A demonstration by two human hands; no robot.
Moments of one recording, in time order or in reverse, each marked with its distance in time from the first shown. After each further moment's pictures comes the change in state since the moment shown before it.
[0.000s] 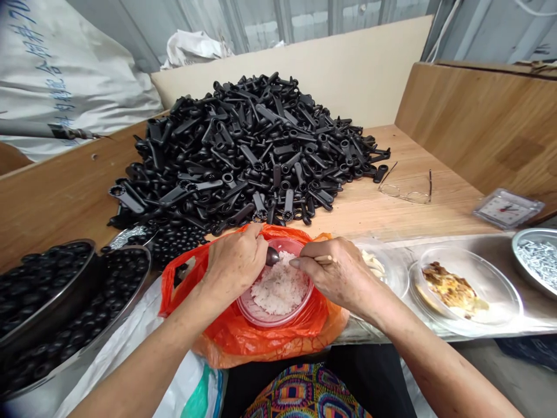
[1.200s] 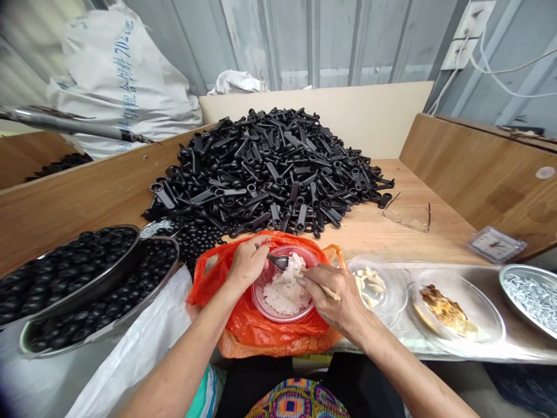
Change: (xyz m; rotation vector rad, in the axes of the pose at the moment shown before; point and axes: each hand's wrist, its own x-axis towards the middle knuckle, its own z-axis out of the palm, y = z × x) left_hand 0.005 -0.037 0.056 -0.973 0.059 -0.257; right_hand -0.016 0.014 0.039 -0.083 0.172 -0.356
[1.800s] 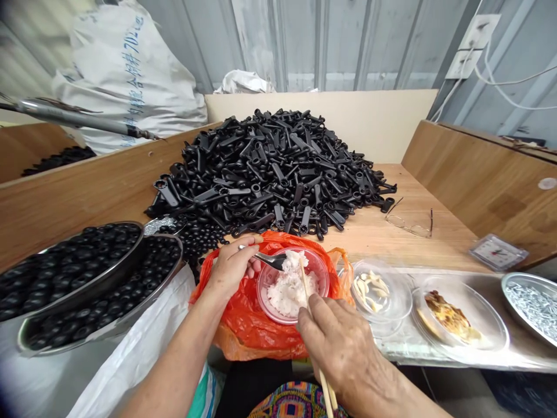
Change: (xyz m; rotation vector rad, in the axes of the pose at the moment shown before) left_hand -0.009 -0.014 -0.022 -0.555 -0.002 -0.105; right_hand -0.035 -0.035 0.002 -0.549 0.056 -0.471
